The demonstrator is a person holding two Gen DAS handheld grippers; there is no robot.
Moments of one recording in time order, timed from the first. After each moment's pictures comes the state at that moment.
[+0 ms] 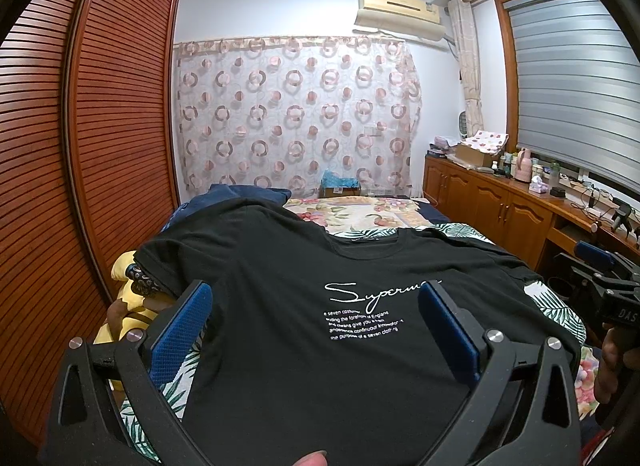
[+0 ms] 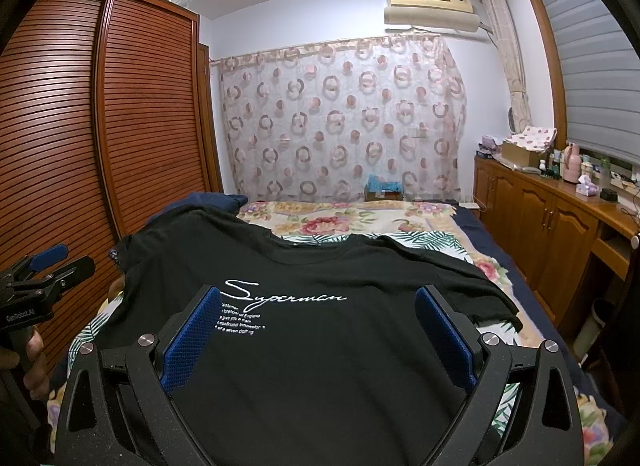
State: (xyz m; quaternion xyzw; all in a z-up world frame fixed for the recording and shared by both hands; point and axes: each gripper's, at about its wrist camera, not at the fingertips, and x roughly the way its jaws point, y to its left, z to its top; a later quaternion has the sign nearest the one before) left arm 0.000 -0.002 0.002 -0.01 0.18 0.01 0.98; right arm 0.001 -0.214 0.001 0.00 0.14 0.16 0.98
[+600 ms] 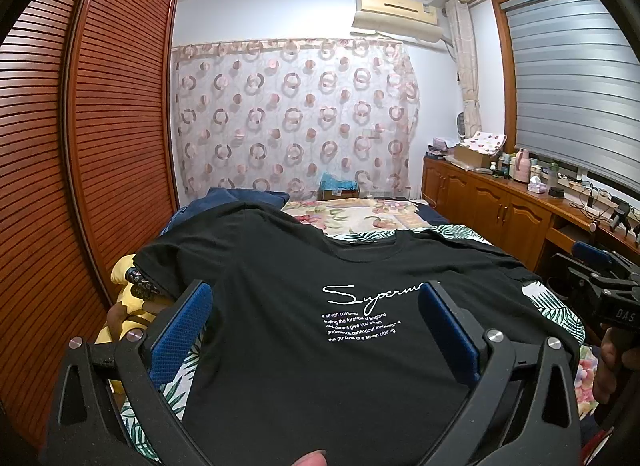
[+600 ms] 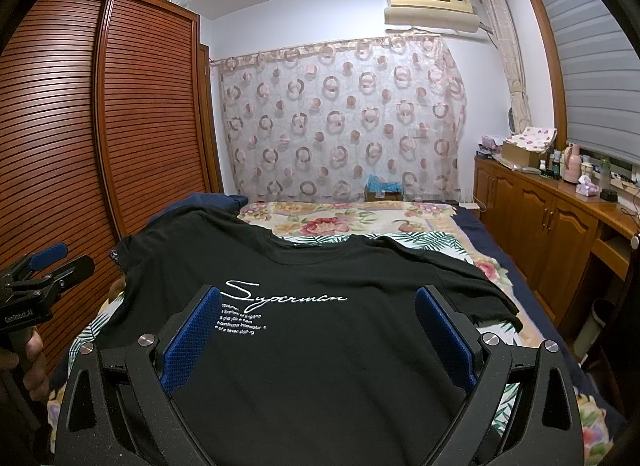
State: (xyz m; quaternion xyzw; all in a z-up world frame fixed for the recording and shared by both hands) left arm 0.001 0.000 0.002 -0.01 0.18 0.01 0.98; right arm 0.001 -0.214 0.001 0.00 0.14 0.16 0.98
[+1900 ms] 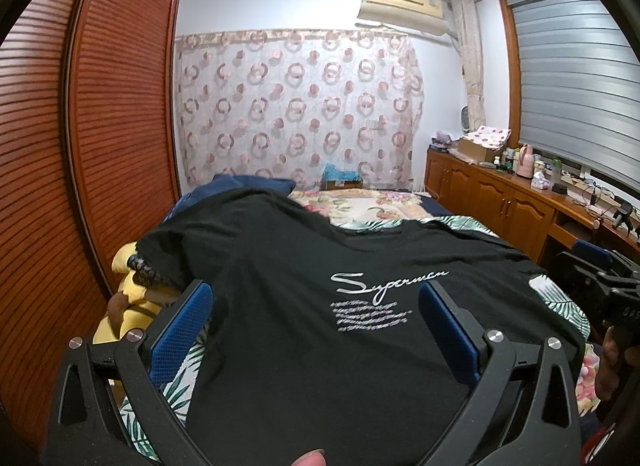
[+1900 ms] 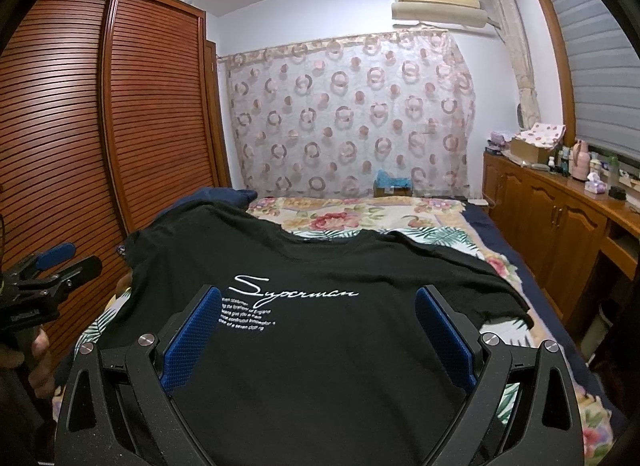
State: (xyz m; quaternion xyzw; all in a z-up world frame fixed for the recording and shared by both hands) left arm 0.000 0.006 0.001 -0.02 0.20 0.01 0.98; right arm 0.011 -0.209 -0.003 0.00 0.15 0.18 0.97
